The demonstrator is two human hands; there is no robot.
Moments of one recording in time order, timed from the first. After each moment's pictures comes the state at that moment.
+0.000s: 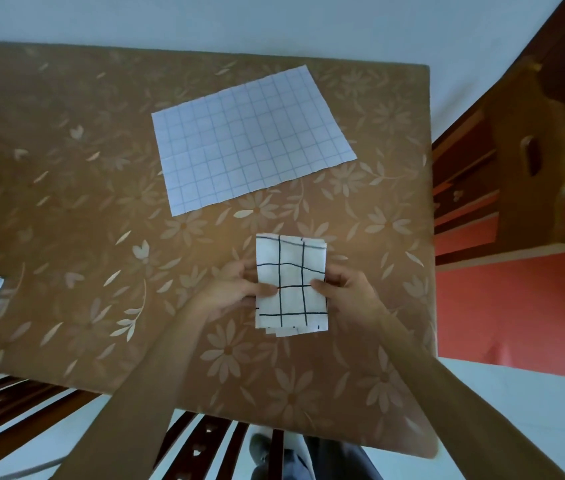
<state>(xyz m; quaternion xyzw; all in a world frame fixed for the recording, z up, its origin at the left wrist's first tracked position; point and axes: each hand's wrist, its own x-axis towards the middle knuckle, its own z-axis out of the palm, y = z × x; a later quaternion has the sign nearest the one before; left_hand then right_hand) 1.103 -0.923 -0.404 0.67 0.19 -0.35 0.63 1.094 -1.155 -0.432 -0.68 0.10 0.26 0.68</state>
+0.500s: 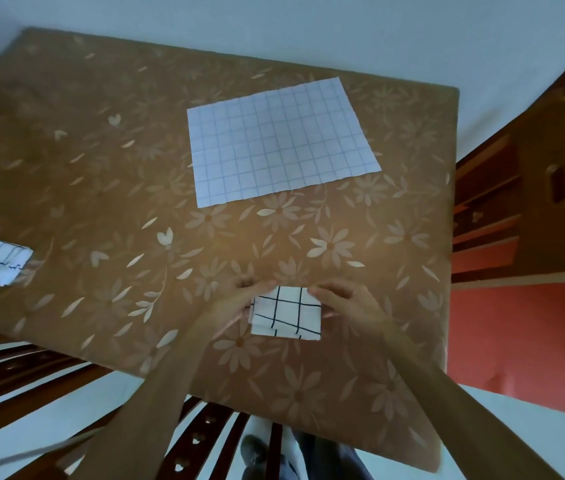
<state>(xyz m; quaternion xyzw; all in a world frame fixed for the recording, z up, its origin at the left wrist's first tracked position) 1.060 -0.902 -0.413 0.65 0.27 -0.27 0.66 1.086 -1.141 -0.430 -0.72 0.05 0.33 0.61</state>
